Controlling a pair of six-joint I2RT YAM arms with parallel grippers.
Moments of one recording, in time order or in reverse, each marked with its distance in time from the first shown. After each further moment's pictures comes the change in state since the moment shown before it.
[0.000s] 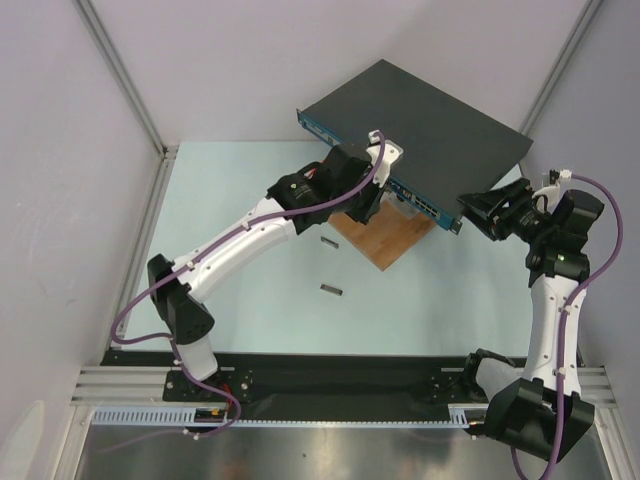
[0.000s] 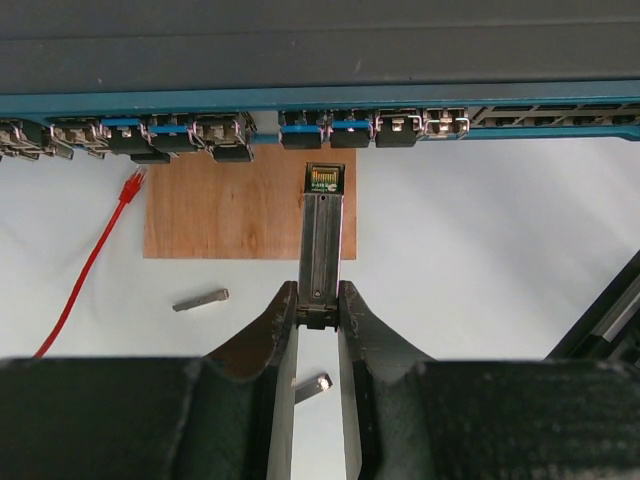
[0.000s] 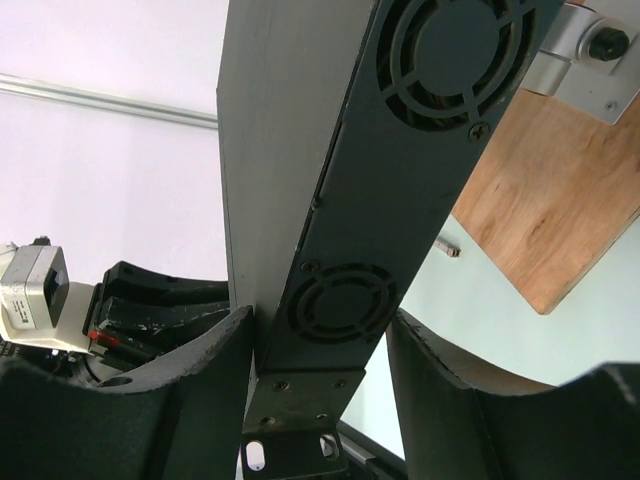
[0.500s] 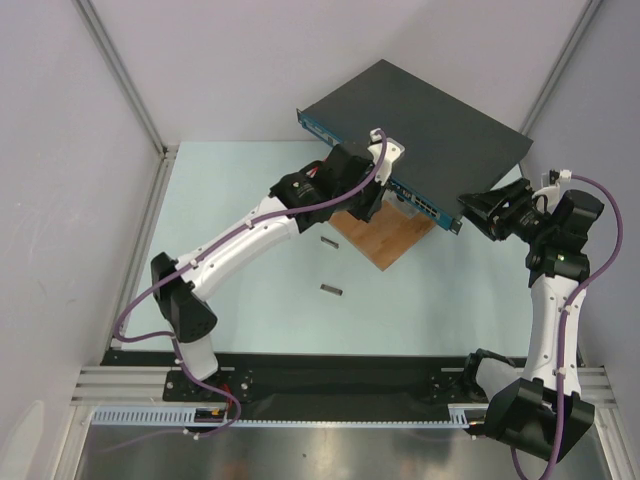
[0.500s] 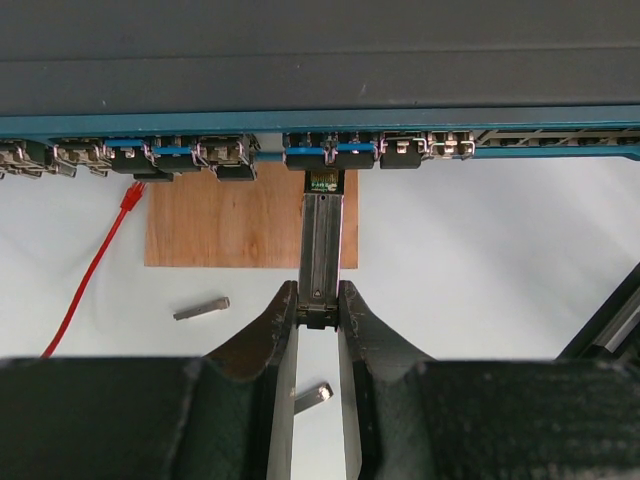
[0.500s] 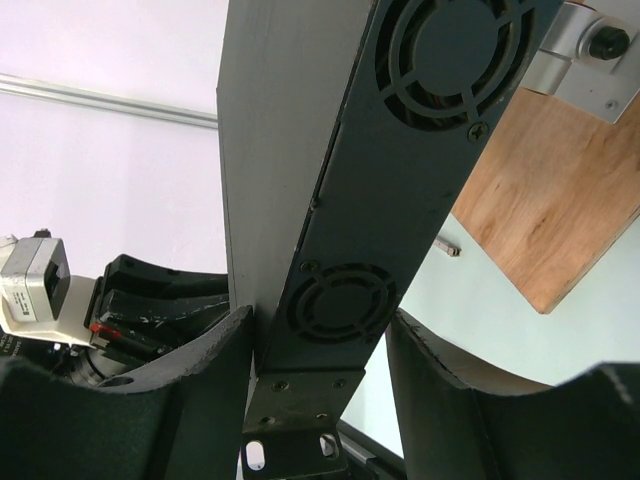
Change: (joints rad) left arm 0.005 0.019 0.017 0.014 -0.002 0.000; right arm 0.000 0.000 0.000 -0.001 0.000 0.001
